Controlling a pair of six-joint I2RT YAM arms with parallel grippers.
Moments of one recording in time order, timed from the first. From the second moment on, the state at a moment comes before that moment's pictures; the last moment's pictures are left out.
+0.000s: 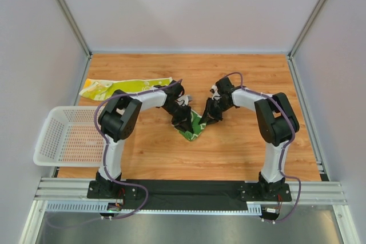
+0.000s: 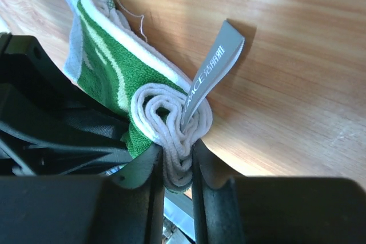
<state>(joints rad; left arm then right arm) -0.58 2.10 1.38 -0.64 0.74 -0.51 0.37 1.95 1.19 -0.49 -0.62 0.61</state>
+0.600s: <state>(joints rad) -0.64 1.93 1.39 -0.73 0.28 -0.42 0.40 2.02 1.36 -0.69 -0.56 0.56</state>
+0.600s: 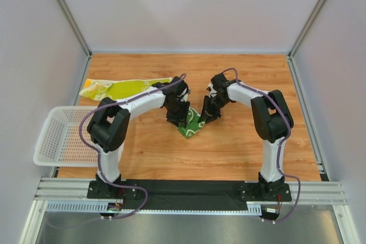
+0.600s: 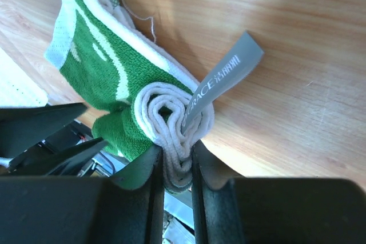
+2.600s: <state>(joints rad) -0.96 1.86 1.20 -0.43 -0.16 -0.13 0.40 2.11 1.50 -0.87 -0.54 0.53</state>
